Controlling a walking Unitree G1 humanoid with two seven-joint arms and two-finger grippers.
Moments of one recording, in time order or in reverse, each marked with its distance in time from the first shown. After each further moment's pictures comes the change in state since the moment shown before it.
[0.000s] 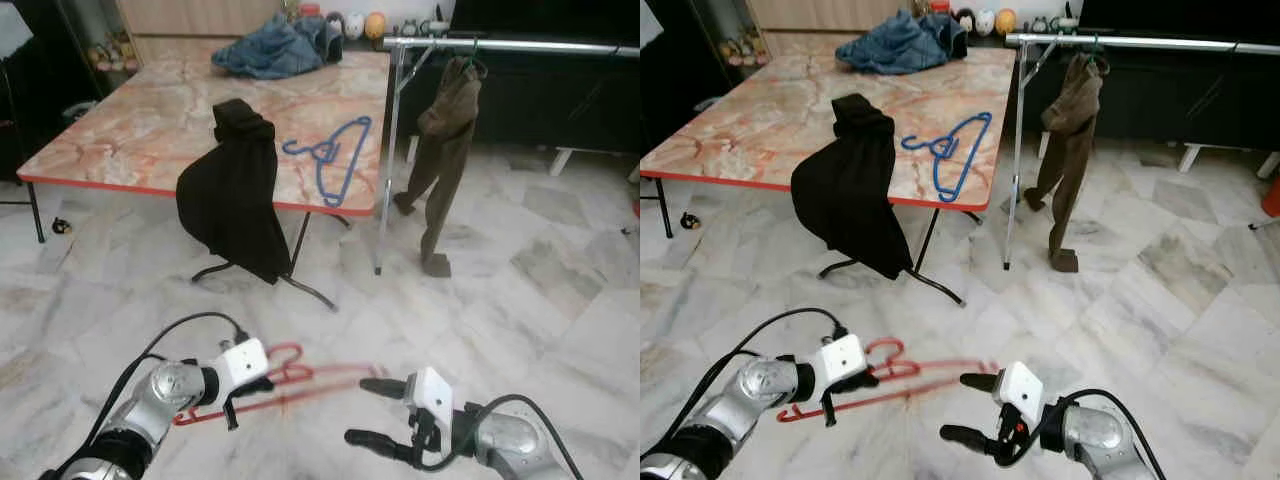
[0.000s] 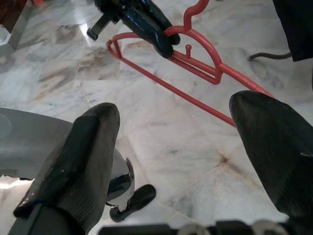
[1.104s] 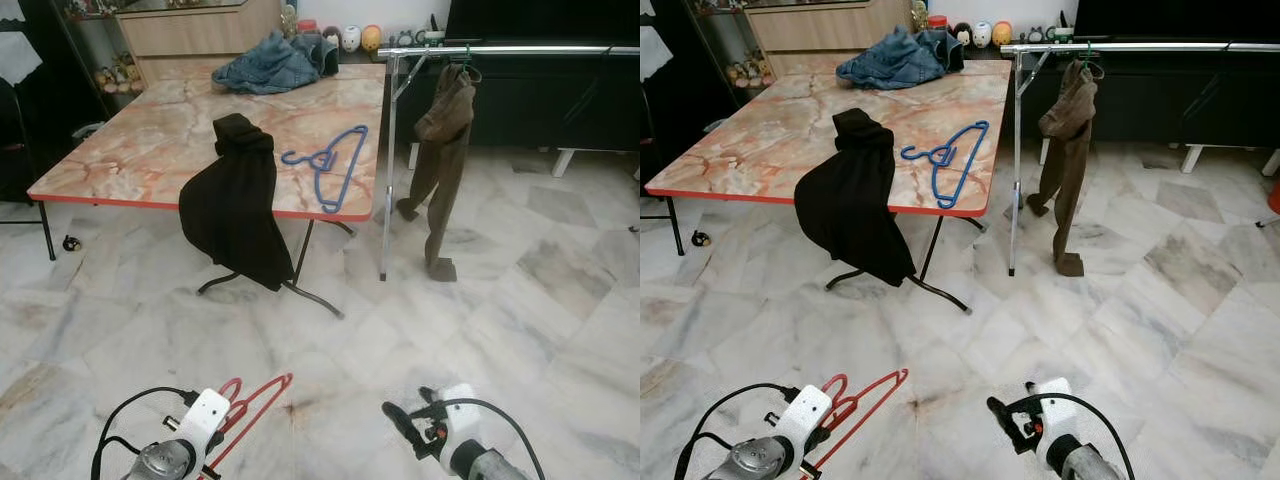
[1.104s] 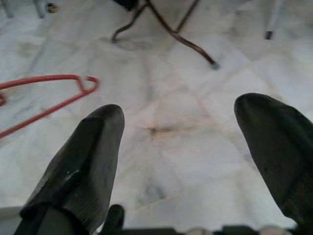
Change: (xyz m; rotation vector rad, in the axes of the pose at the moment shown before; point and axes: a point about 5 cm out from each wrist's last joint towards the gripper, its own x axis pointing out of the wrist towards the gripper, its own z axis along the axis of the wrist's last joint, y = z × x) left arm -0.009 -0.046 -0.085 -0.416 0.337 0.333; right arm -0.013 -0.011 -0.076 0.357 0.046 -0.723
